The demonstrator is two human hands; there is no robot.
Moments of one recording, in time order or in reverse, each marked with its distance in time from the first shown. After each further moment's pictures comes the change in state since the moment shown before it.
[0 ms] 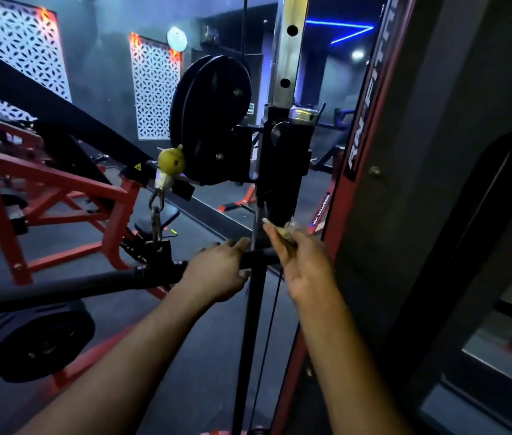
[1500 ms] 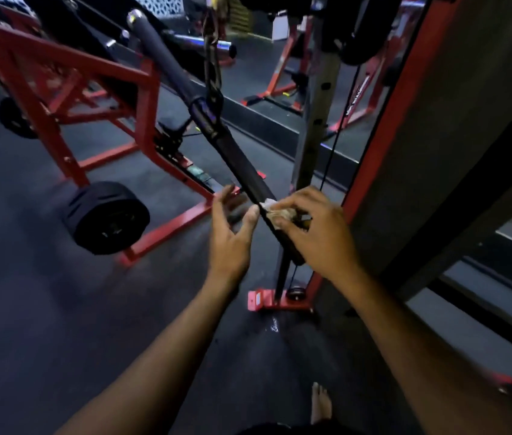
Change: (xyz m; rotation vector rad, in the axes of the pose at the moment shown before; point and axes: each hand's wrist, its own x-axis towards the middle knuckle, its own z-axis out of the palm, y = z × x) left_hand -0.189 -0.026 0.100 -1.359 0.396 -0.419; right_hand -0.096 0.134 -0.103 -1.461 -0.489 -0.728
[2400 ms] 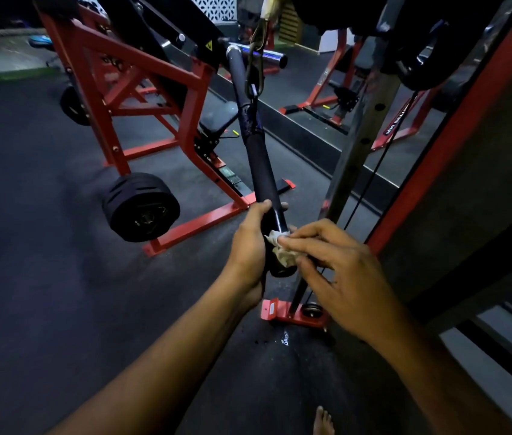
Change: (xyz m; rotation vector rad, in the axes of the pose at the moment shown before) left_hand -0.002 0.052 -0.018 -0.434 -0.059 -0.501; right_hand -0.019 -0.052 -0.007 0.003 -0.241 -0.203
